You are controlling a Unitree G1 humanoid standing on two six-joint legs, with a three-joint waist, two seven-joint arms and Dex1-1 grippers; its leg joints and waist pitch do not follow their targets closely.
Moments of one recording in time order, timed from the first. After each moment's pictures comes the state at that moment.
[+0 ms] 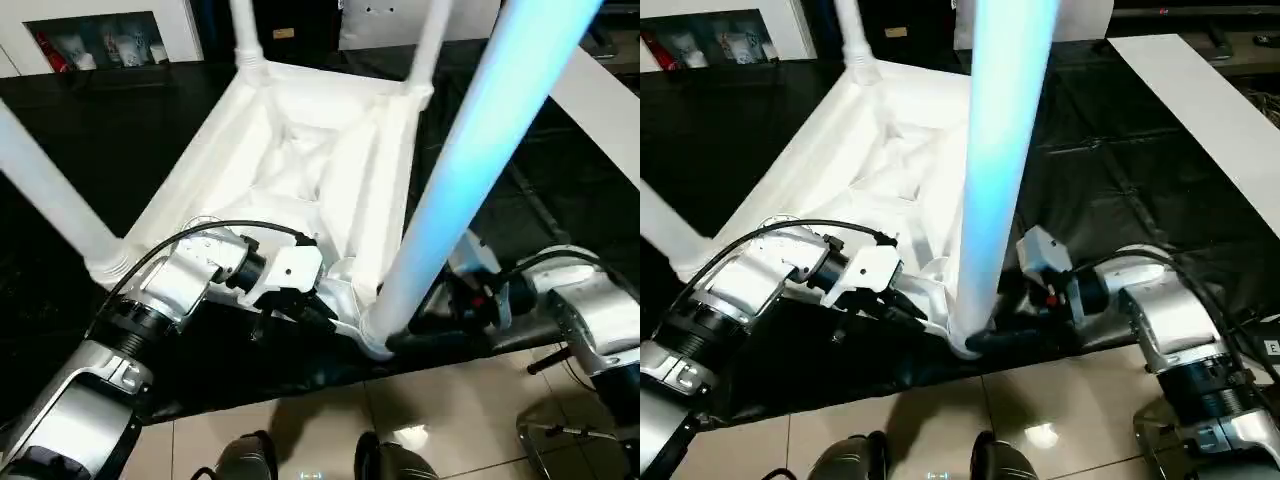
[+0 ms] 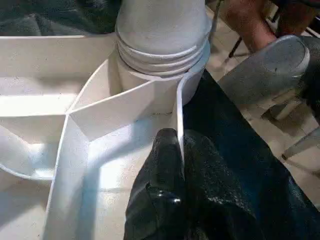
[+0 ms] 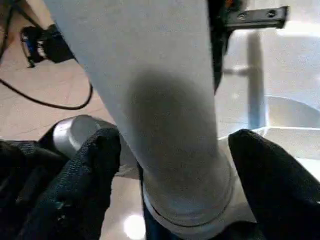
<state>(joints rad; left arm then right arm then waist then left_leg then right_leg) -0.70 0.43 -0.43 0.46 0.00 -0.06 -1.51 -0.45 -0.60 0.21 0.15 0.33 0.31 1.52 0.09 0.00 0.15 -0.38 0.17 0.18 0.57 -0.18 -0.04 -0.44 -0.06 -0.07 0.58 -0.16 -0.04</state>
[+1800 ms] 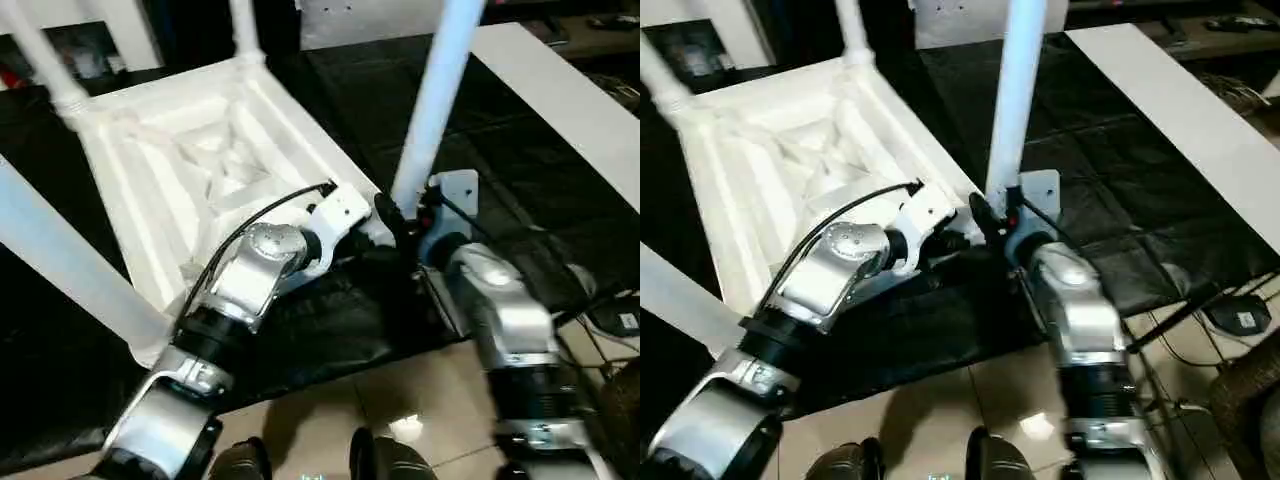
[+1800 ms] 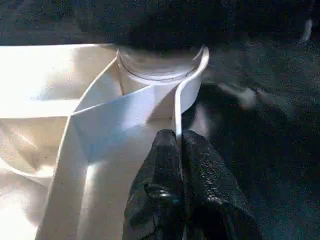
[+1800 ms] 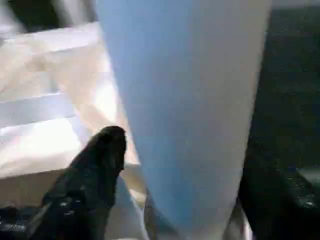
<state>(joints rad) -0.70 0.12 -0.28 0.42 0.09 0.40 -0.81 -0.46 -0.16 -0.07 0.16 0.19 0.38 0.43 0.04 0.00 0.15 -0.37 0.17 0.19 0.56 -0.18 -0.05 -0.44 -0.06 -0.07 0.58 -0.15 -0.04</state>
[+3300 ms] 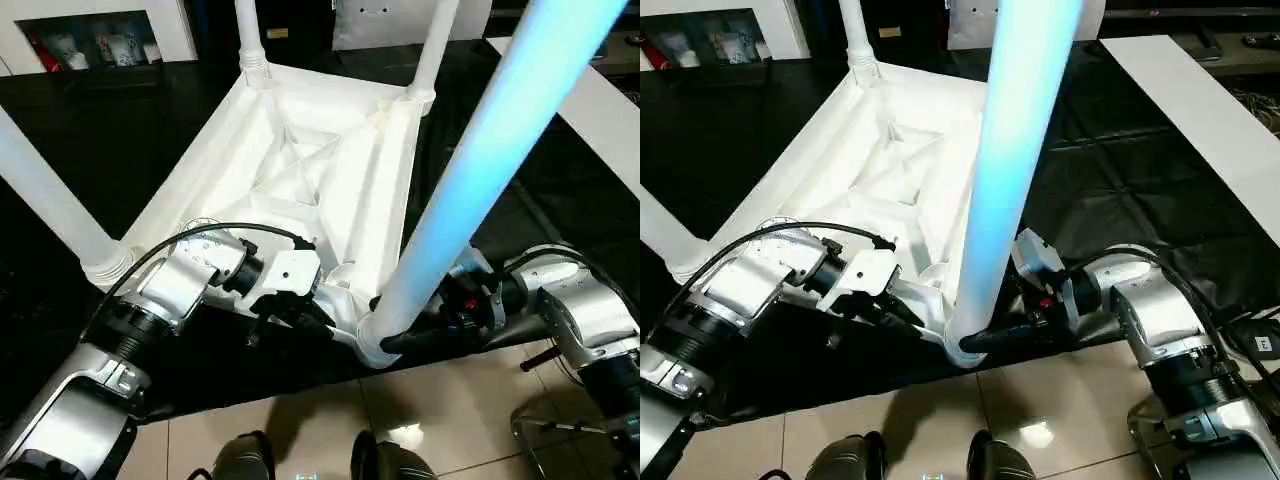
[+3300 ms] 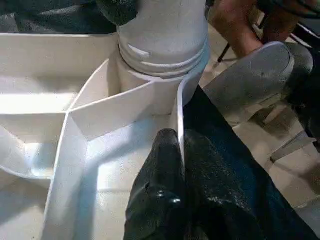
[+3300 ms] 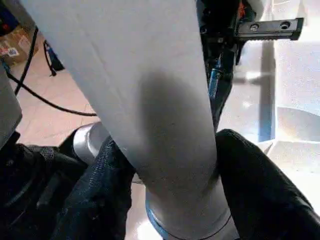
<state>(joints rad) -0.68 0.44 -0.43 0.43 -0.03 0.00 -1.53 -0.48 -0.57 0.24 0.21 0.35 0.31 1.56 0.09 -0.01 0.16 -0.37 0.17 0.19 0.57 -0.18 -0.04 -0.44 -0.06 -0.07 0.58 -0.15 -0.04</state>
